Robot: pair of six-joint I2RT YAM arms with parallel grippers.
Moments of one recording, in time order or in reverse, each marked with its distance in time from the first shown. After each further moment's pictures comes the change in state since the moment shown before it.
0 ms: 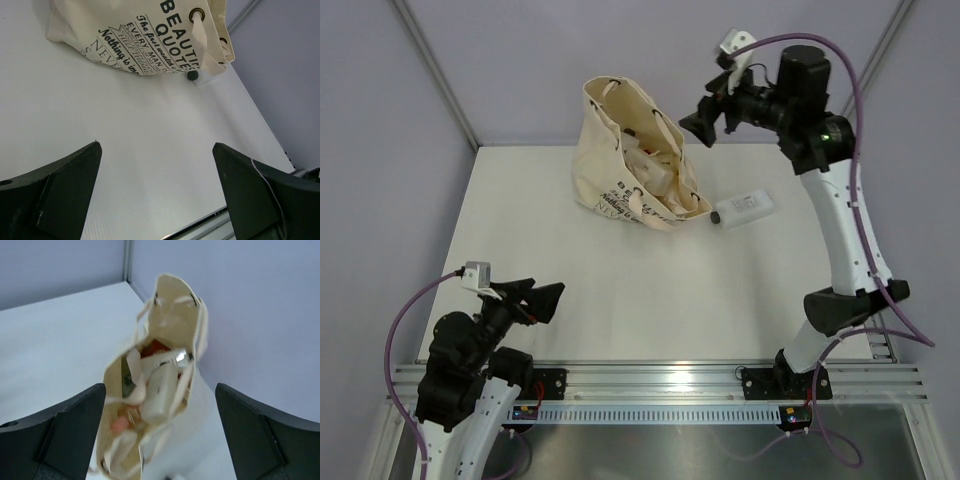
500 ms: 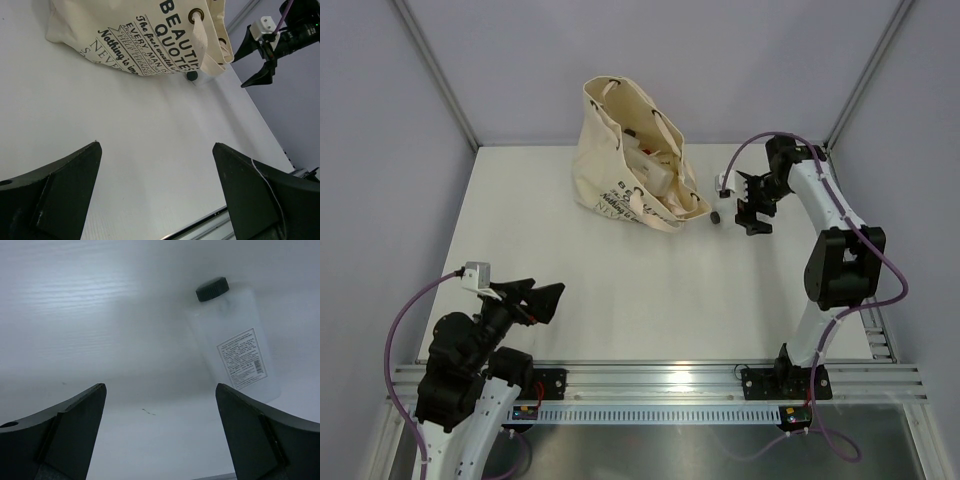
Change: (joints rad) left arm 0.000 -0.005 0.000 0.000 0.001 0.000; right arm -0.313 0.094 -0.608 -0.496 0.090 -1.070
